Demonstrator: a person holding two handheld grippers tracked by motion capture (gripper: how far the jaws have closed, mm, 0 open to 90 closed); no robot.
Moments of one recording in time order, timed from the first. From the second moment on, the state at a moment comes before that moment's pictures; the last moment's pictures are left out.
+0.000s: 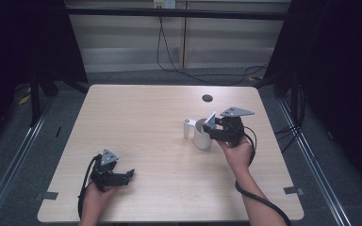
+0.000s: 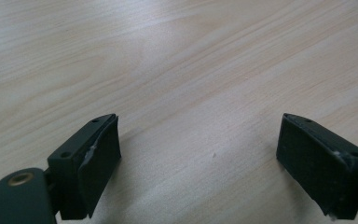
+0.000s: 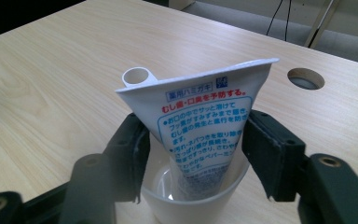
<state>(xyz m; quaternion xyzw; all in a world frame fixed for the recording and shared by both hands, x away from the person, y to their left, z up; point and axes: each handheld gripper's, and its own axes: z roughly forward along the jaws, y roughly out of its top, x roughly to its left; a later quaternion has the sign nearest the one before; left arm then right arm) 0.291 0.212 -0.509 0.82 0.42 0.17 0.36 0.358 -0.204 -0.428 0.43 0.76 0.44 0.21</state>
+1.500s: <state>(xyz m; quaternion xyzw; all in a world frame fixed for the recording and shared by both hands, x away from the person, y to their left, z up) 0.291 0.212 -0.509 0.82 0.42 0.17 0.36 0.344 -0.224 -0.421 0.43 0.76 0.44 0.21</state>
